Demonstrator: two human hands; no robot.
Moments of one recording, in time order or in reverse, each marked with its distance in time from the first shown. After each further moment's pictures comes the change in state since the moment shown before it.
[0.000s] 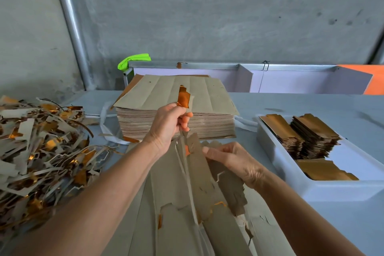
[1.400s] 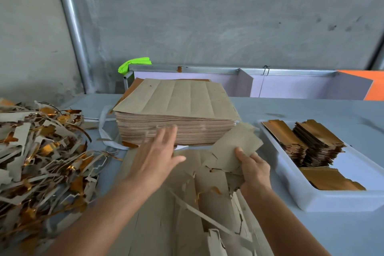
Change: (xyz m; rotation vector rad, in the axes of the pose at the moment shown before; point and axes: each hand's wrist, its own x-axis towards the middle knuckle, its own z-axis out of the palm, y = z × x) left_hand -0.031 -0.038 -0.036 1.595 0.021 0.300; right_hand 0.017 0.034 0.001 0.686 0.799 0.194
